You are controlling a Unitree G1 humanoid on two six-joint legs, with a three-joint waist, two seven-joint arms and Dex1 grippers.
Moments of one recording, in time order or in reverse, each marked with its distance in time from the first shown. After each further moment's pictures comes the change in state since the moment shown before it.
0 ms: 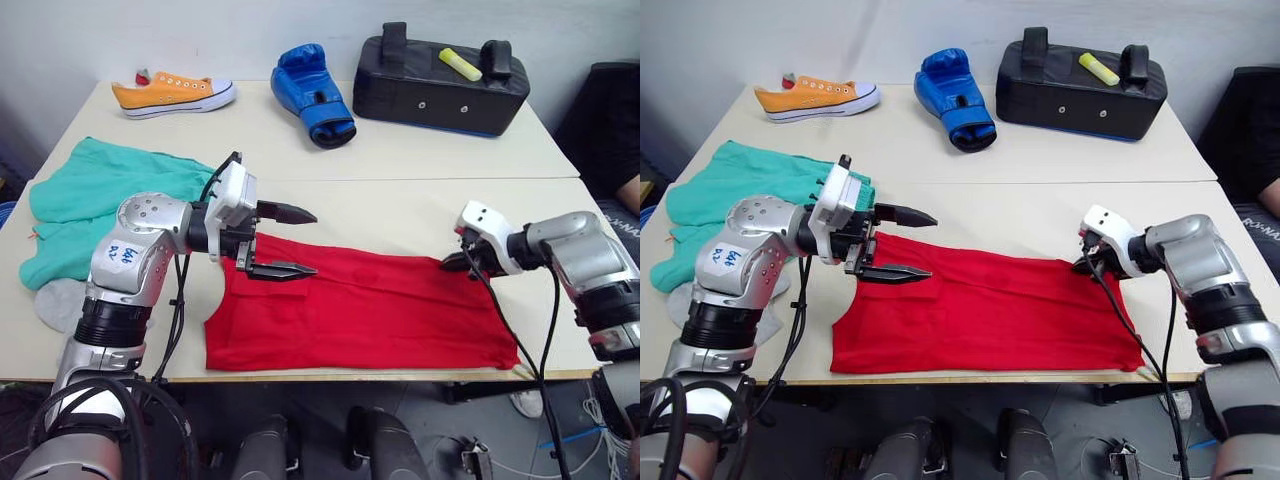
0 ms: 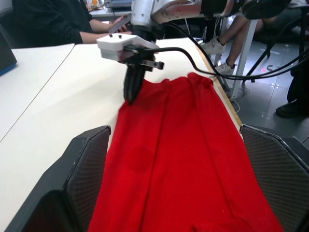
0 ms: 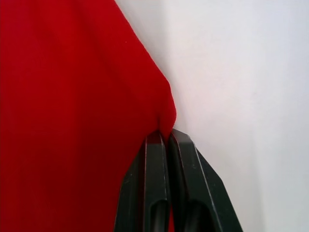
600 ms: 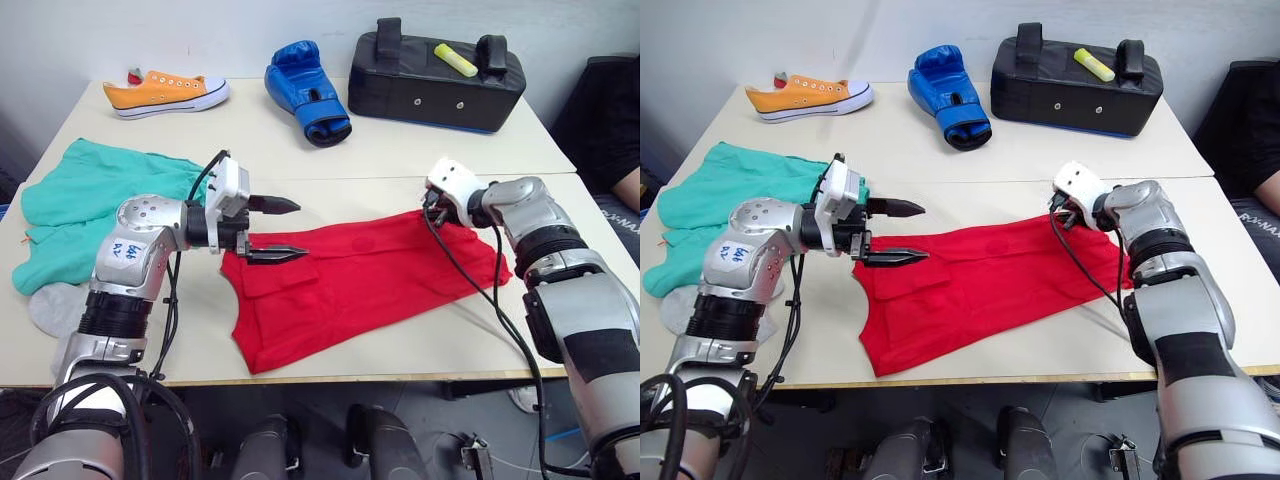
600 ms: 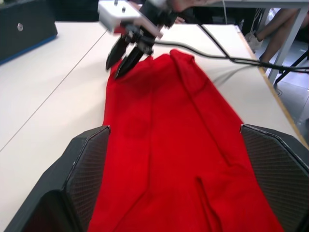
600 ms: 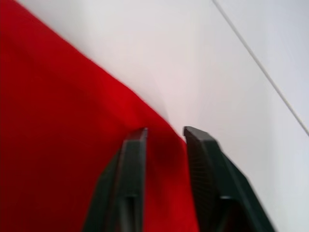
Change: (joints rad) left arm -0.052 -0.007 -0.004 0.211 0.073 -0.075 0.063; right arm -0.319 0.190 -0.078 0.611 -0.202 -0.383 -0.355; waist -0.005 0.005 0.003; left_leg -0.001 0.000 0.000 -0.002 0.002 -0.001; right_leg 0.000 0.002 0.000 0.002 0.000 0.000
